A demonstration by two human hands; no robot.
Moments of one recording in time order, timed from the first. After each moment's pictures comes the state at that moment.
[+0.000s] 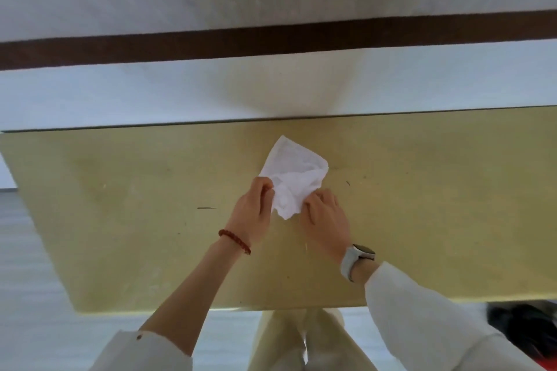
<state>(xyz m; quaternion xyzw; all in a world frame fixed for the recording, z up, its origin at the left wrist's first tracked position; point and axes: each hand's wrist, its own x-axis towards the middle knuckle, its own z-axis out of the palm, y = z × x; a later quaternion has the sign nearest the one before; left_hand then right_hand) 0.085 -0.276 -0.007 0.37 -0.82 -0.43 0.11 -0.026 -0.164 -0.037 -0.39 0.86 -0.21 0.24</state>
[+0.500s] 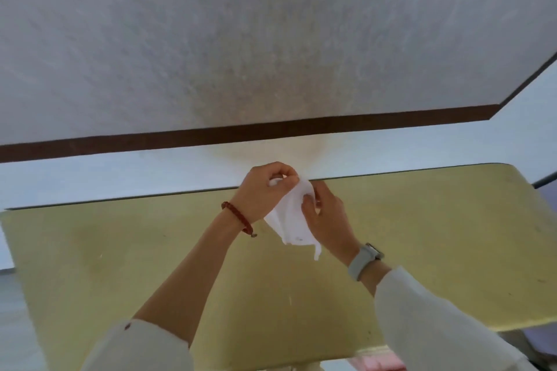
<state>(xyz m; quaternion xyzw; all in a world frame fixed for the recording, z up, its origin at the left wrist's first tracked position) 0.005 -0.305 0.157 0.25 -0.80 -0.53 0.13 -0.078 -0.186 0.098 -0.37 0.79 -0.45 0.17</state>
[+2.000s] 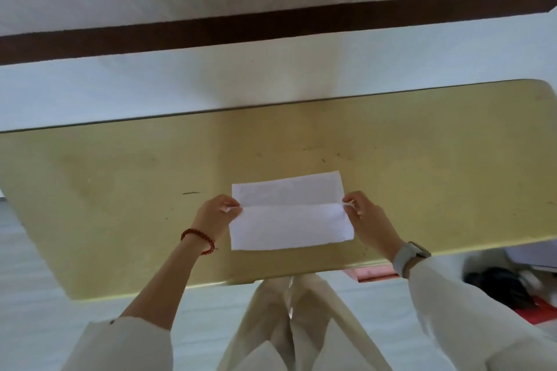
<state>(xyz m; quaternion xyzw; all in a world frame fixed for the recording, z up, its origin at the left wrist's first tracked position) 0.134 -0.273 -0.011 0.49 -0.73 -0.47 -0.07 -0.069 -0.057 -0.010 -0.28 0.88 -0.22 0.32</state>
